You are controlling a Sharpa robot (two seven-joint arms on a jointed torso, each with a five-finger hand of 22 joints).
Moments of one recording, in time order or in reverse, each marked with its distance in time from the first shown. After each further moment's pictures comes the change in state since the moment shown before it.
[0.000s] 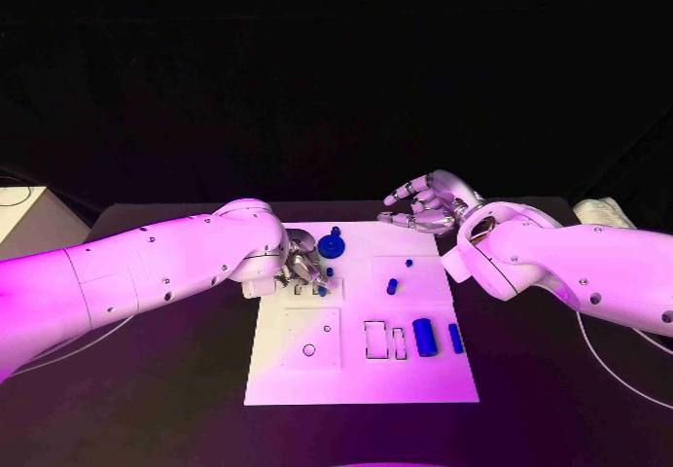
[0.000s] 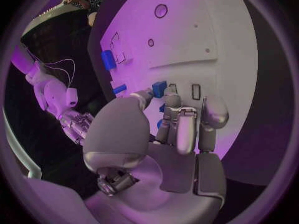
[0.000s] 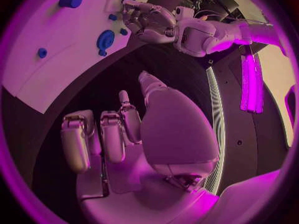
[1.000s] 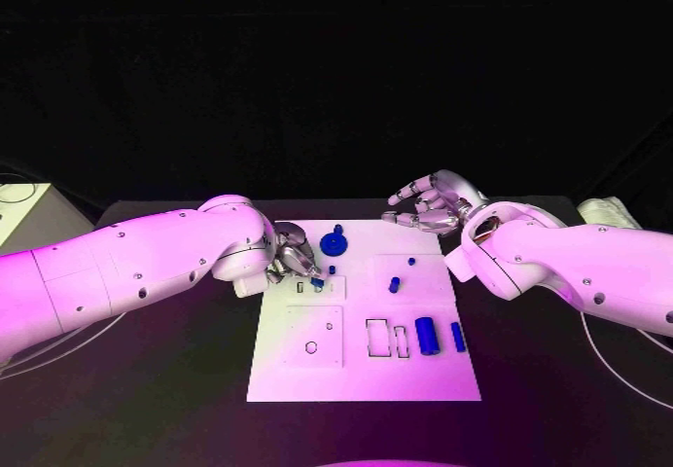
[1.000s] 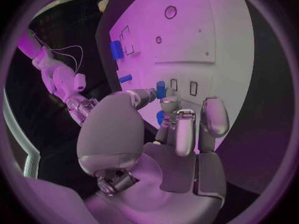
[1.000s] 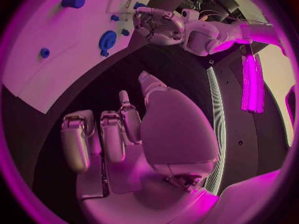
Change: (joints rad) left arm -0.002 -0.084 0.026 0.075 0.082 -0.077 0.002; left_hand -0.062 -0.106 0.278 -0.035 0.110 0.014 -0.006 0.042 0.000 0.110 -0.030 0.050 0.072 0.000 -0.021 0.045 0.000 -0.016 0.067 -0.026 0.048 0.084; right arm -0.005 -0.003 -0.001 -0.007 -0.001 0.004 -0.001; right_hand 0.000 0.000 0.003 0.003 0.000 0.000 0.000 0.000 0.000 0.000 0.000 0.000 0.000 0.000 0.000 0.000 0.000 0.000 0.000 0.000 0.000 0.000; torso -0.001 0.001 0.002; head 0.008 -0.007
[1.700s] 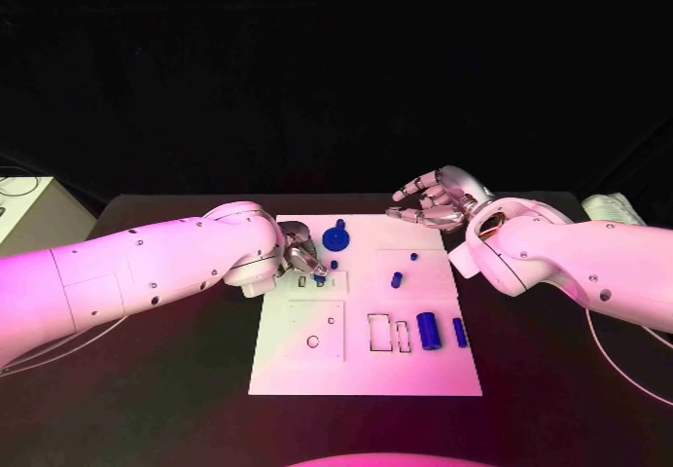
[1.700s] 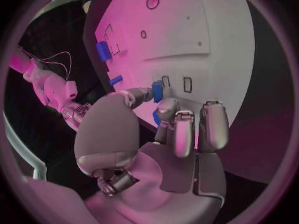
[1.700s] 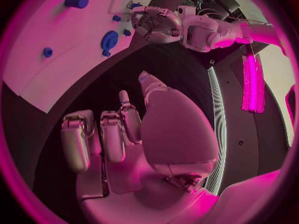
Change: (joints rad) left arm -0.011 0.019 -0.040 0.005 -0.116 -0.105 -0.002; left_hand -0.071 -0.037 -0.021 -0.021 0.242 0.066 -0.023 0.000 0.058 0.085 -0.026 0.046 0.074 0.000 -0.025 0.026 0.000 -0.016 0.079 -0.027 0.041 0.092; right arm -0.002 -0.003 -0.001 -0.002 0.001 0.003 -0.001; right_hand 0.000 0.000 0.000 0.000 0.000 0.000 0.000 0.004 0.000 0.000 0.000 0.000 0.000 0.000 0.000 0.000 0.000 0.000 0.000 0.000 0.000 0.000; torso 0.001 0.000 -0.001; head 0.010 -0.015
